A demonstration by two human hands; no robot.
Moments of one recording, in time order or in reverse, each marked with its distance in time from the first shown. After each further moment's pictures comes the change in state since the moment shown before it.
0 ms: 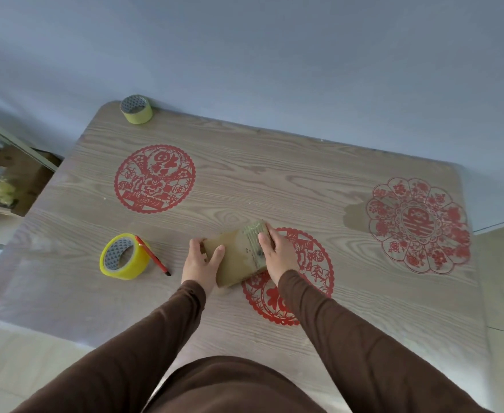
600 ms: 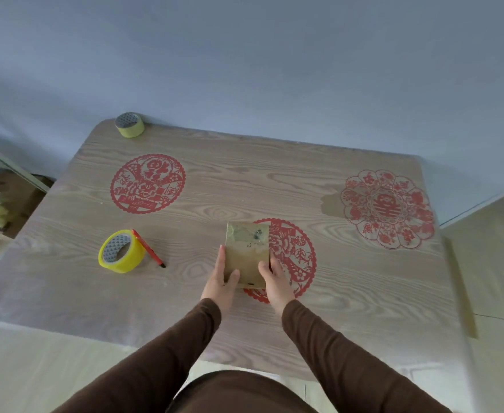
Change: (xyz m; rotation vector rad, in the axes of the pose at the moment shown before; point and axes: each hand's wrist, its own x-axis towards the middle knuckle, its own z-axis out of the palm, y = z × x) left_hand -0.082 -0.029 0.036 -0.060 -0.281 0.100; right_hand -0.113 0.031 -0.005 0.484 -0.041 0.191
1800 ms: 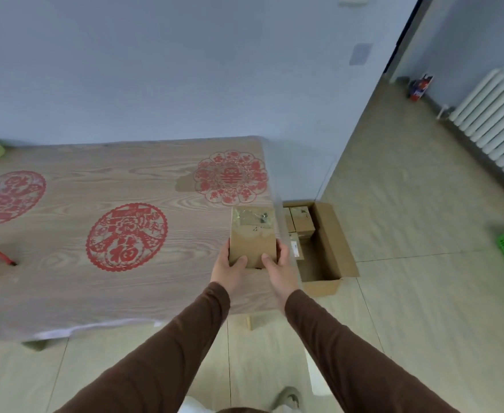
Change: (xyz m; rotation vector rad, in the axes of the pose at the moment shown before) left_hand -0.178 0.100 0.341 -0.113 -0.204 0.127; right_hand -0.193 0.065 -0.342 0.129 0.304 -0.208
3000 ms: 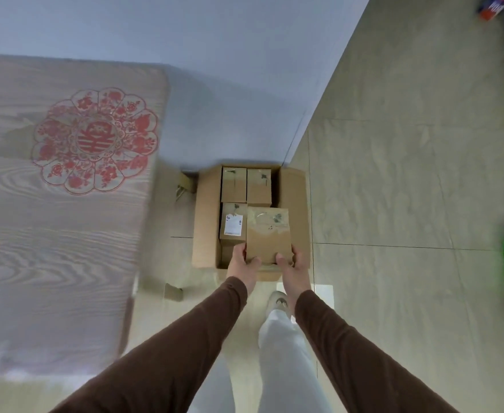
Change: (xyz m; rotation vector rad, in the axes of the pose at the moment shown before) left_hand 0.196 -0.044 0.412 -0.007 0.070 -0.387; right_hand 0.269 0.103 -0.356 -0.026 0.072 0.436
